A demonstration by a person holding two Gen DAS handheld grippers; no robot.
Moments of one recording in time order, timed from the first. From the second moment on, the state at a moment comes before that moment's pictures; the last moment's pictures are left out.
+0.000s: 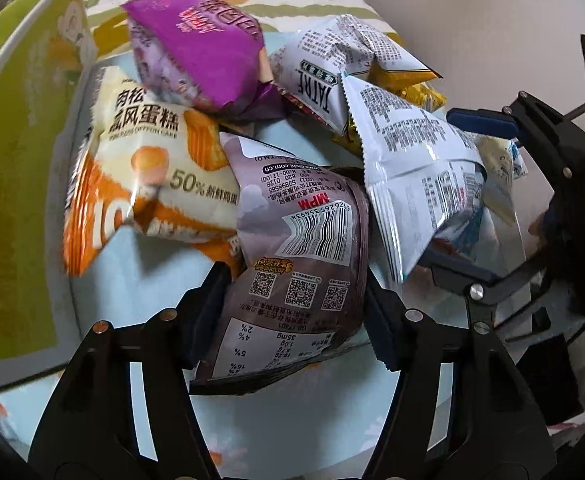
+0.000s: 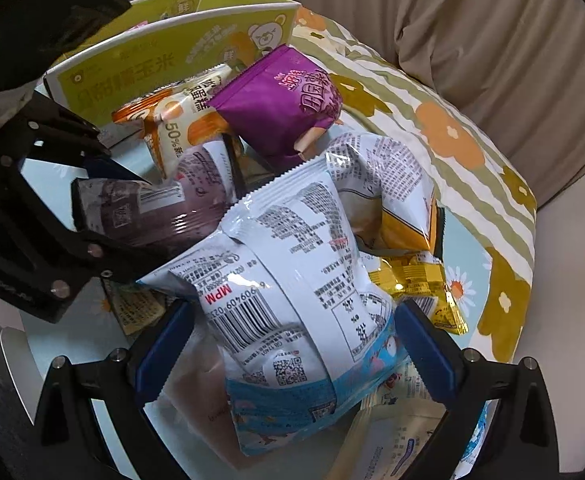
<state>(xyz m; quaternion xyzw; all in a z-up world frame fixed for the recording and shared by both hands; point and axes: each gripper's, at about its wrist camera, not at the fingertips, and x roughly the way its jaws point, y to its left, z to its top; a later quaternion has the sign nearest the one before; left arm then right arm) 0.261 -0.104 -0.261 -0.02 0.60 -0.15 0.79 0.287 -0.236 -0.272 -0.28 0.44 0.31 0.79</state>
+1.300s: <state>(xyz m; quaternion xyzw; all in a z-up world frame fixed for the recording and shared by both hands) 0.172 -0.041 -0.105 -0.08 0.44 -0.07 0.89 0.234 -0.226 -0.132 -0.16 0.36 0.31 0.86</state>
